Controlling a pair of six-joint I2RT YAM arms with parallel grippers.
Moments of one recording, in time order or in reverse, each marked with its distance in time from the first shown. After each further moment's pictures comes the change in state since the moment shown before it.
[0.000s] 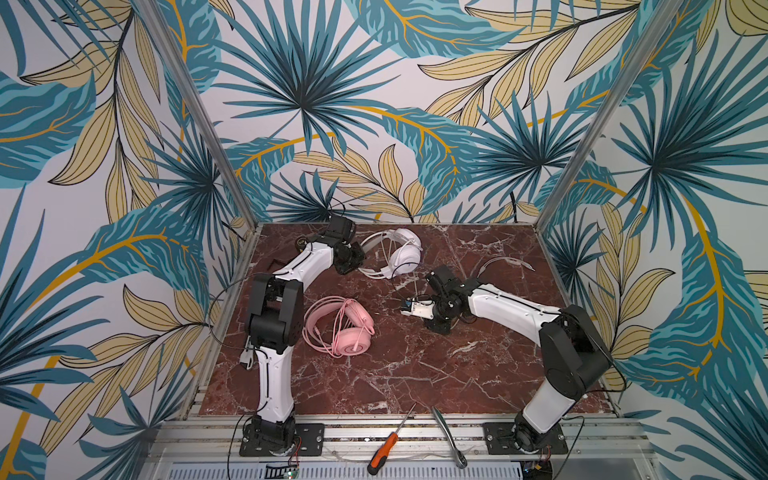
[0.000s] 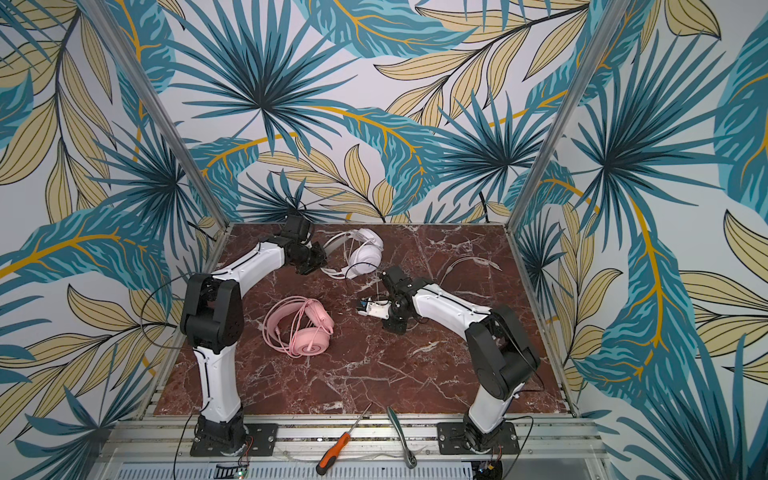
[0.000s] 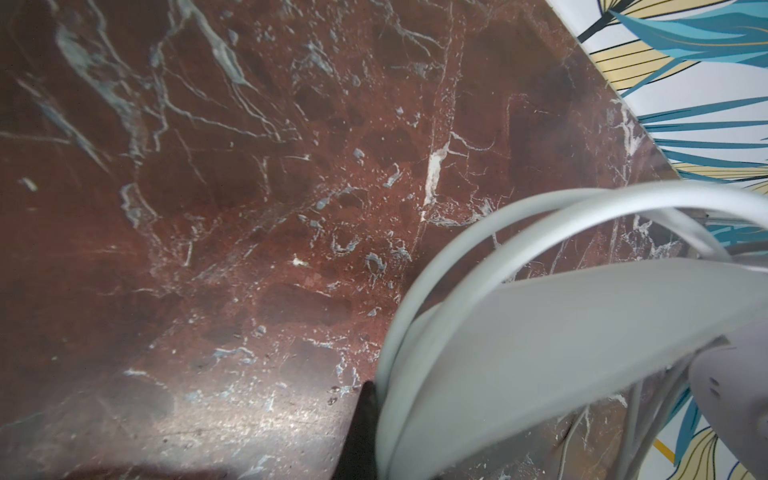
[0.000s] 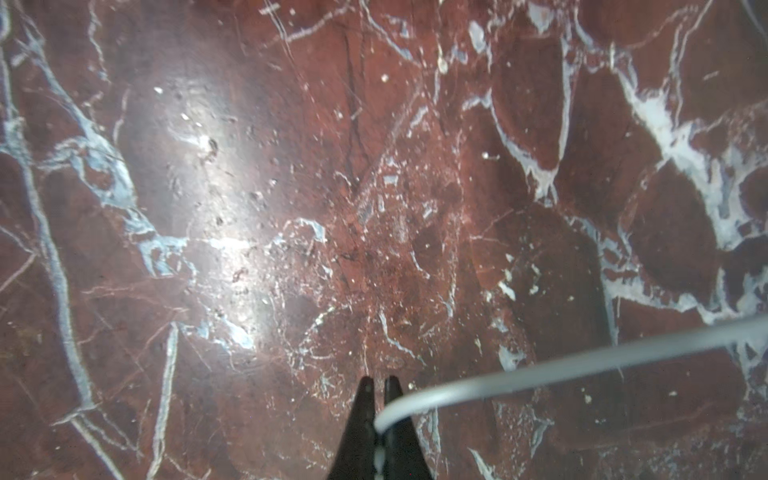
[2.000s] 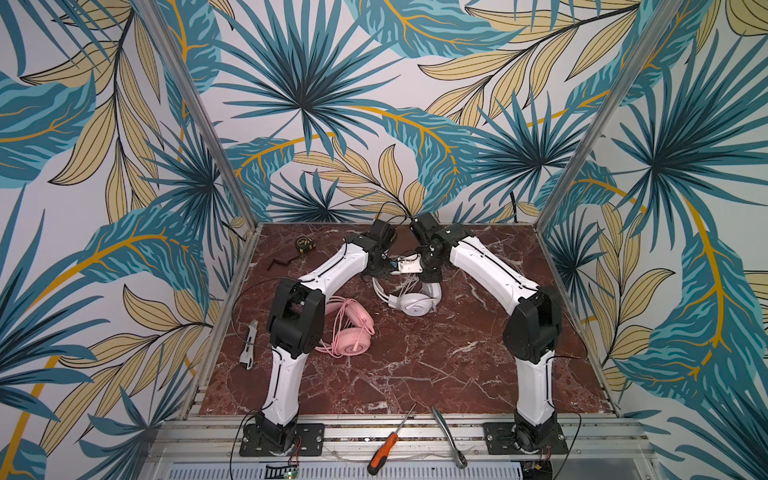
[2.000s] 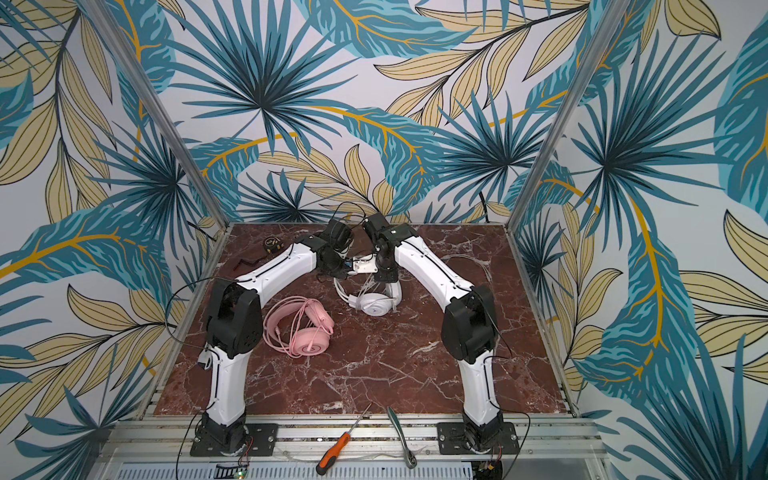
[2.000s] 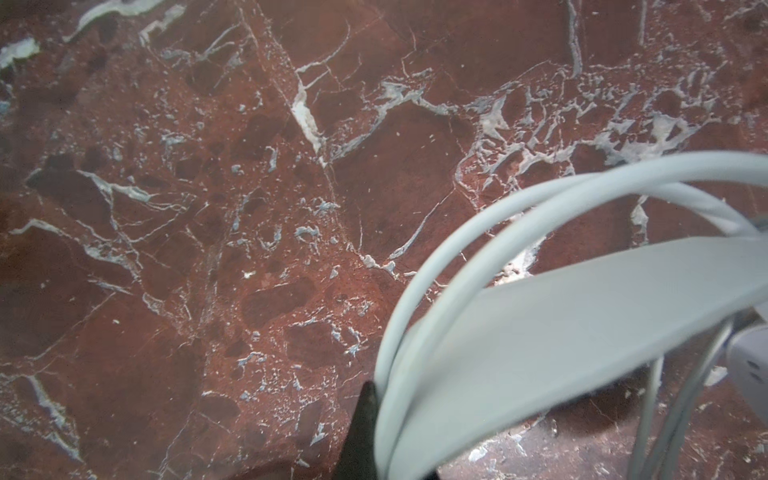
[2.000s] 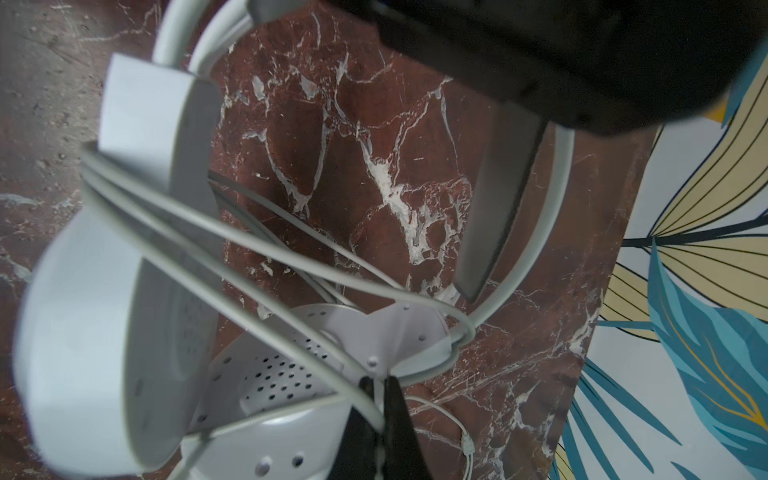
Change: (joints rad) left arm -0.255 0.046 0.170 -0.232 -0.315 0.646; right arm -0.054 0.349 0.831 -0.446 0.218 -0.294
